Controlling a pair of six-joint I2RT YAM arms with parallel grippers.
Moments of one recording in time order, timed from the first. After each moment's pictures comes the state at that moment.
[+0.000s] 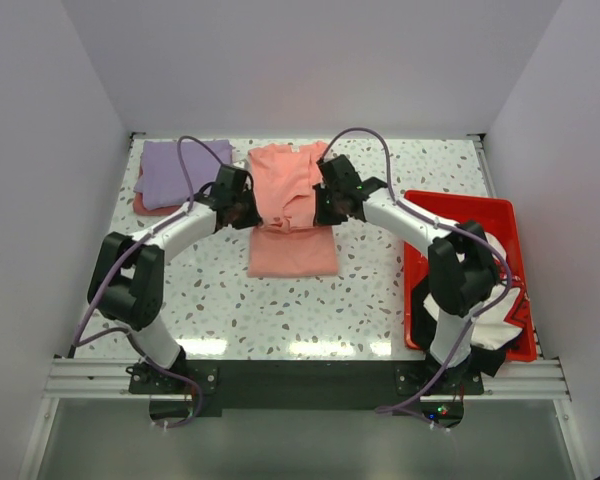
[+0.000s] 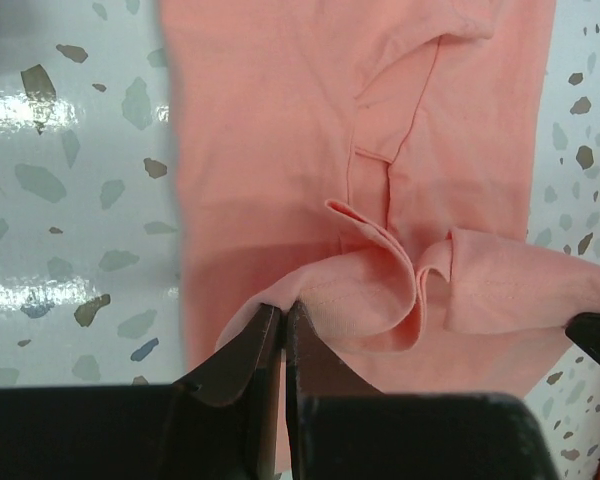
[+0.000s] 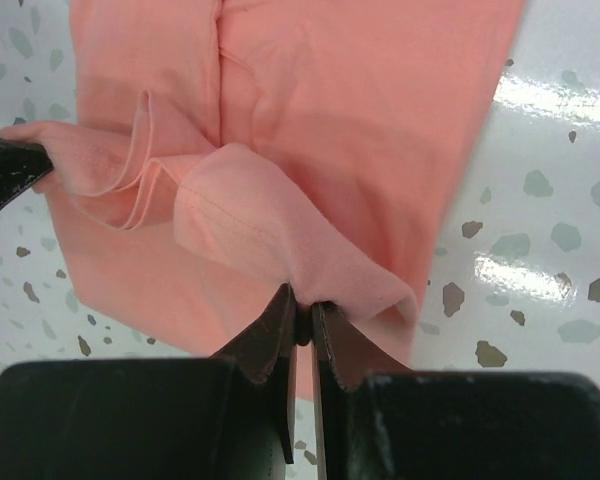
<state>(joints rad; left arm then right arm) -0.37 1.69 1.14 -0.31 0.03 -0.56 0.58 1.85 1.46 -0.52 -0.02 0.47</state>
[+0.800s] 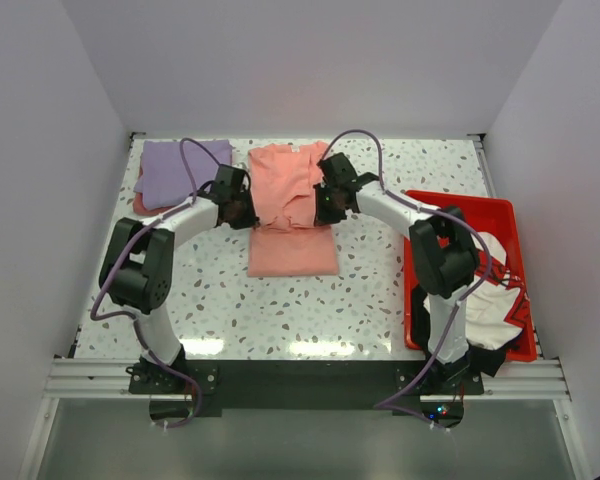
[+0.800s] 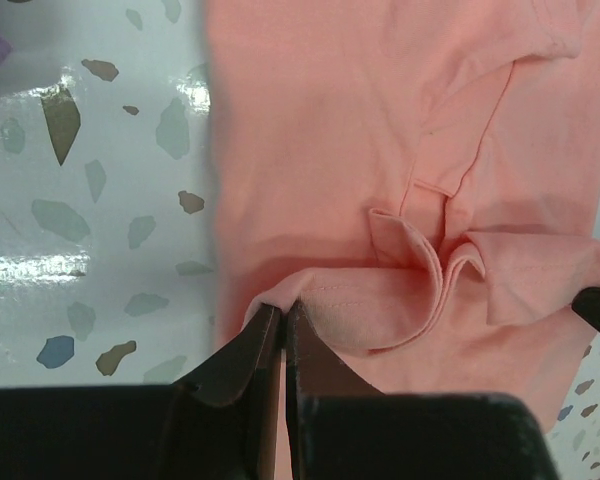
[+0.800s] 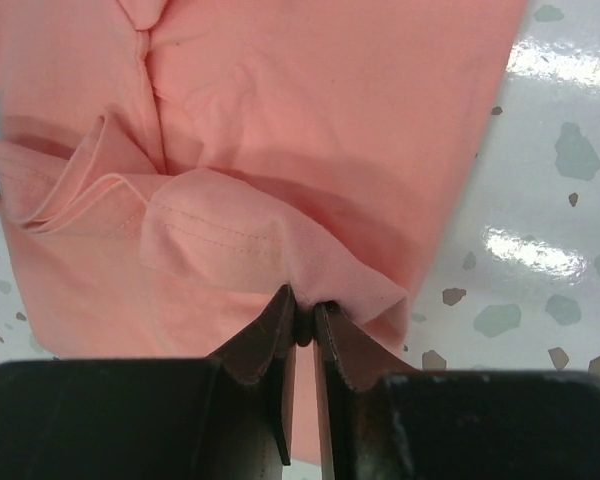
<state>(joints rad) -0.32 1.82 1.17 -0.29 0.06 -0.54 0.53 2.03 1.56 -0.52 -0.08 0.44</state>
